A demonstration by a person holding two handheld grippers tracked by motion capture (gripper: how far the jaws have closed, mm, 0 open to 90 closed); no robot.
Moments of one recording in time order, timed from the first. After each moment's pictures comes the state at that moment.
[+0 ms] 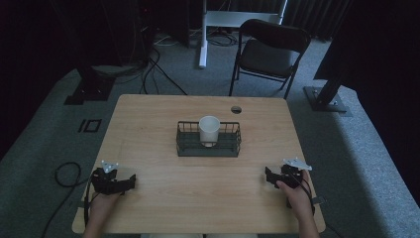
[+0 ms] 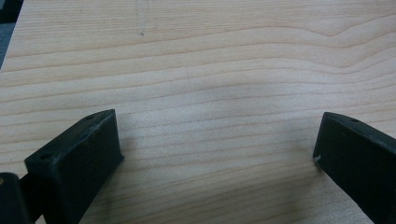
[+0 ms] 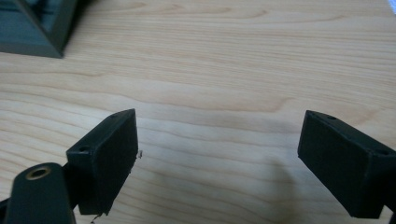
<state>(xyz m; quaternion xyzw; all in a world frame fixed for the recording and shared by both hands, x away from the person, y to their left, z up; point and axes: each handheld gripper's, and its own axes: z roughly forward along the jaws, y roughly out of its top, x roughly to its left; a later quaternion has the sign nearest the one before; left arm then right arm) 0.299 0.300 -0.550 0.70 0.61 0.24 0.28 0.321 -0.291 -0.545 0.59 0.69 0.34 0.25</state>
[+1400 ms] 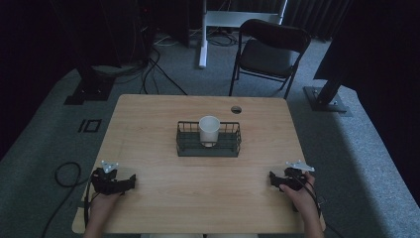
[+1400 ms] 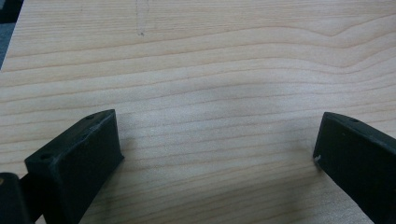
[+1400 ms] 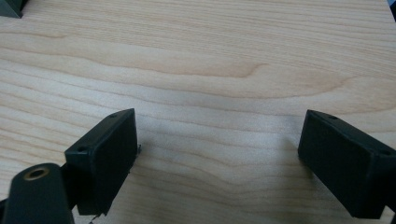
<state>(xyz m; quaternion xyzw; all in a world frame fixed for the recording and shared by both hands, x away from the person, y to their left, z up) 0.299 0.300 -0.550 0.70 0.61 0.24 0.28 0.317 -0.304 -0.553 0.59 0.70 0.31 0.25</state>
